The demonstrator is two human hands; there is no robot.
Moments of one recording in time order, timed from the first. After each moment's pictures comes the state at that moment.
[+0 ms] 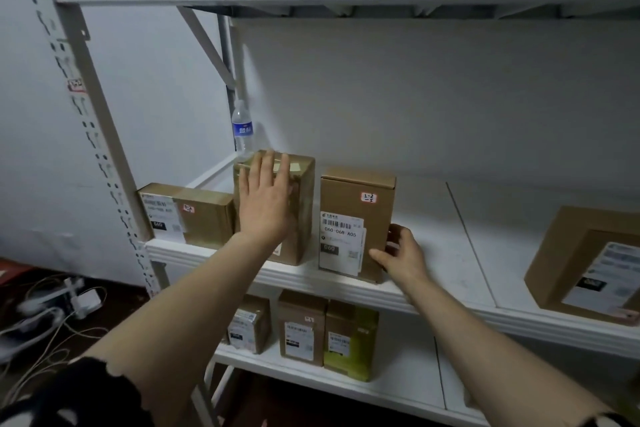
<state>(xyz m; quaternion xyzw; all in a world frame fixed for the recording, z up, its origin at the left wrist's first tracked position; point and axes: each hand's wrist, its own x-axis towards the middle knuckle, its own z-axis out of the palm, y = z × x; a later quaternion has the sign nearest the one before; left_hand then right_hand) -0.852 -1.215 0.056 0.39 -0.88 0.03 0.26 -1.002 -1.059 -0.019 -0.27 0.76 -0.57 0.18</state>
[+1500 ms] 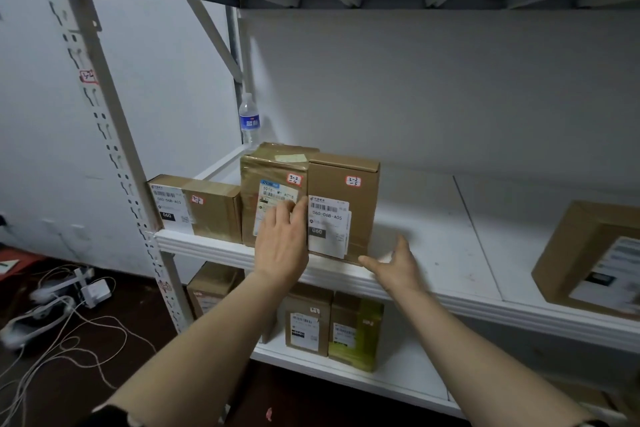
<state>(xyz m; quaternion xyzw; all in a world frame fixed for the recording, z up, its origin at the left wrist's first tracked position) -0.838 -1.178 0.005 0.37 -0.89 0.01 0.25 -0.987 -1.074 -0.049 -0.21 0.82 -0.50 0.19</state>
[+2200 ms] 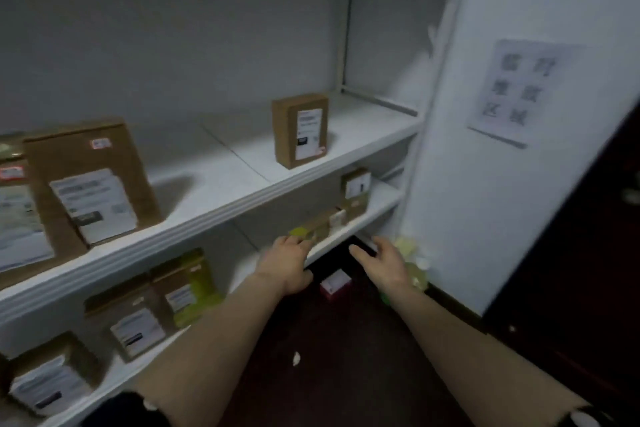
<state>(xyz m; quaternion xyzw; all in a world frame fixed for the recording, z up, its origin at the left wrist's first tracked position) -0.841 -0.963 -0.058 -0.17 -0.98 -0.07 -0.08 -0.818 -0.783 -0.077 0.15 0.84 -0.52 0.01</state>
